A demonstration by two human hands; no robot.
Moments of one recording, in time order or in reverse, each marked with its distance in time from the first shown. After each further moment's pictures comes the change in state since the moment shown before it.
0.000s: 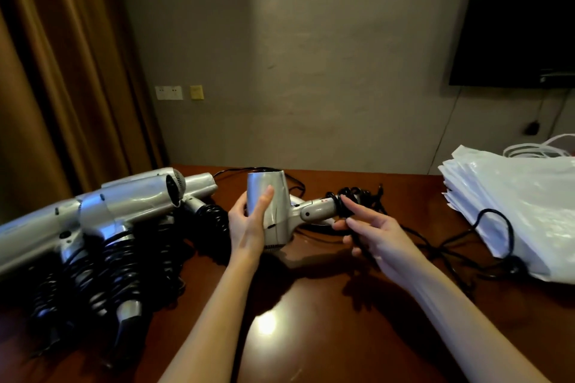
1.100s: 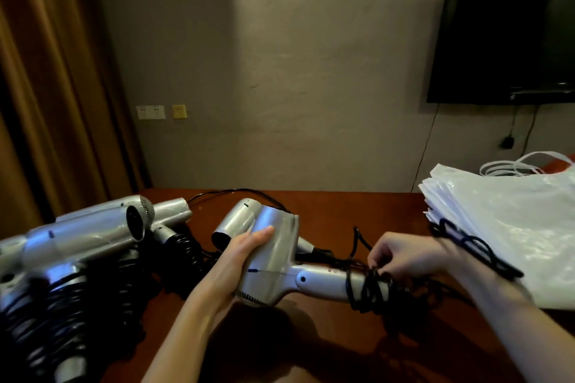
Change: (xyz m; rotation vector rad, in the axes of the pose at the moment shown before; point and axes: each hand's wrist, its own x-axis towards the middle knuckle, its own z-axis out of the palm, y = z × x) left_hand -0.015 0.029 0.009 -0.025 -0.542 -0.360; right_hand 0.028 -0.037 -0.096 -1.111 -0.635 0.294
